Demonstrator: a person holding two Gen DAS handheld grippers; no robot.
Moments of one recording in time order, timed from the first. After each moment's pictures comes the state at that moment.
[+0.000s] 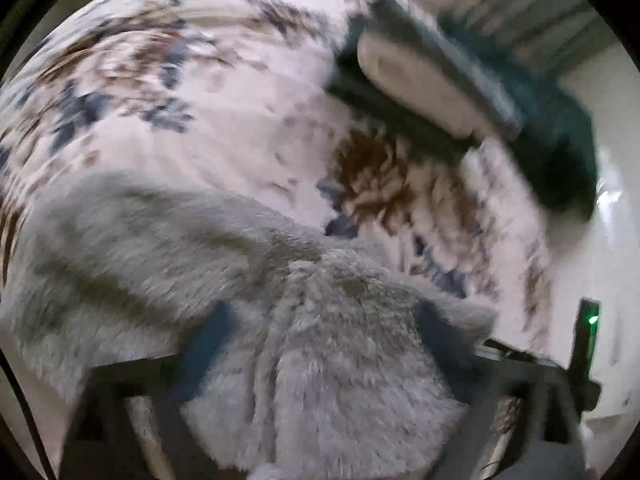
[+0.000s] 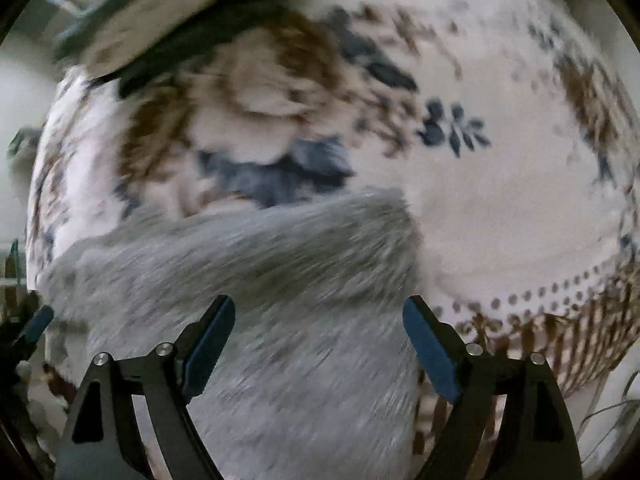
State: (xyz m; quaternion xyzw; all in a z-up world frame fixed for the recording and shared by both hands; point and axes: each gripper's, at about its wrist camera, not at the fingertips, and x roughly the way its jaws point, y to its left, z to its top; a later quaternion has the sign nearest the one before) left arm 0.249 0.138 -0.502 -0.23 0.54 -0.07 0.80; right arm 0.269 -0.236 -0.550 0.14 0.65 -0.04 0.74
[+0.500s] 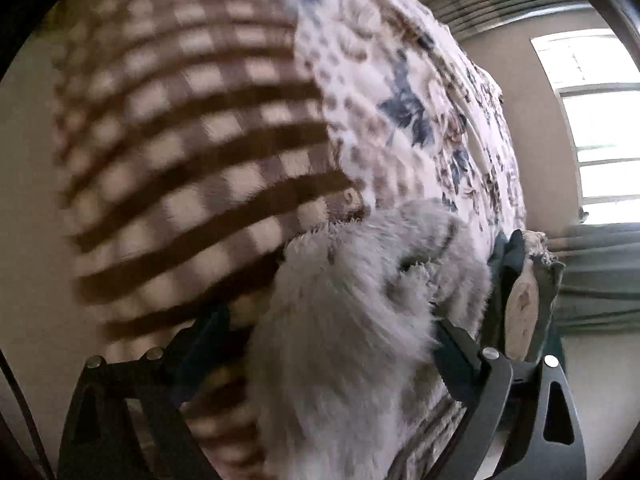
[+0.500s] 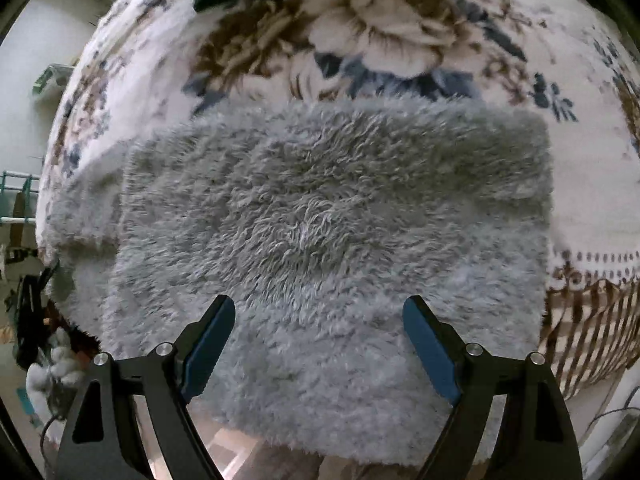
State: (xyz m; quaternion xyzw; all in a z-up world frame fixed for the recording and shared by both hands) left arm 0.179 0.332 -0.652 -0.55 0.42 0.13 0.71; right arm 0.238 -0.122 -0.585 0.11 0.70 0.02 0.71
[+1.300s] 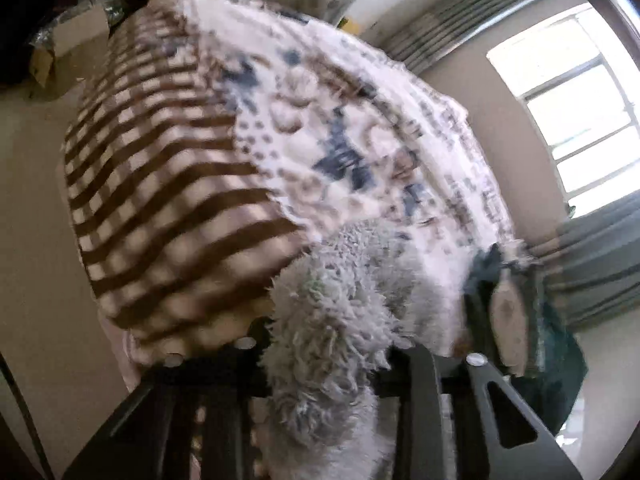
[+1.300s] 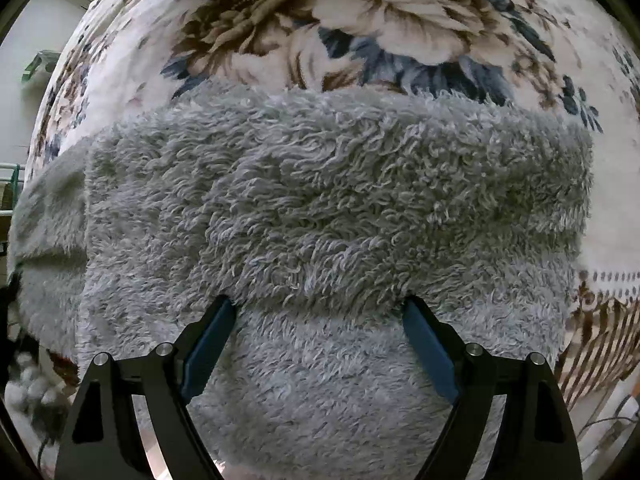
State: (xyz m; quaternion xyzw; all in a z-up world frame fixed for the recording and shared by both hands) left arm 0.151 0.311 -0.561 -0.48 0.33 0.16 0.80; right arm 0.256 -0.114 -0.624 0.10 0.71 0.02 0.69
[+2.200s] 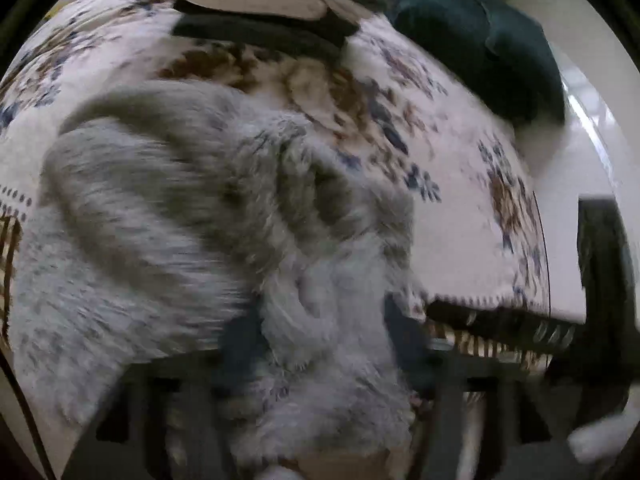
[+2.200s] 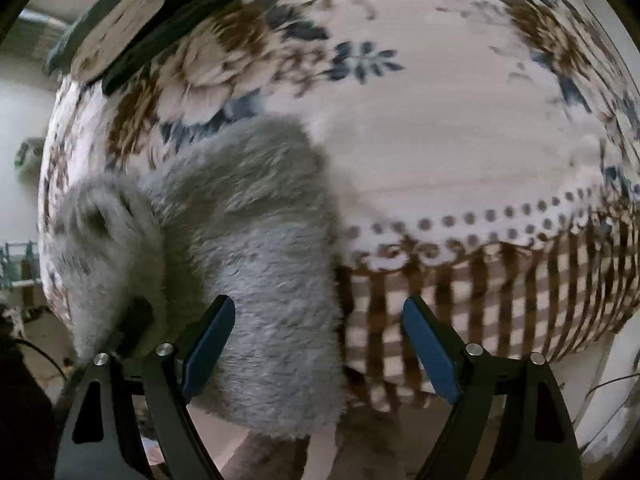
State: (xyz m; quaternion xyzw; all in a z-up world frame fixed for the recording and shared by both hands) left arm 0.197 -0.103 -0.531 -0.13 0.57 -0.16 0.79; right arm 0.194 -0.345 -0.564 0.22 0.68 -0.02 0.70
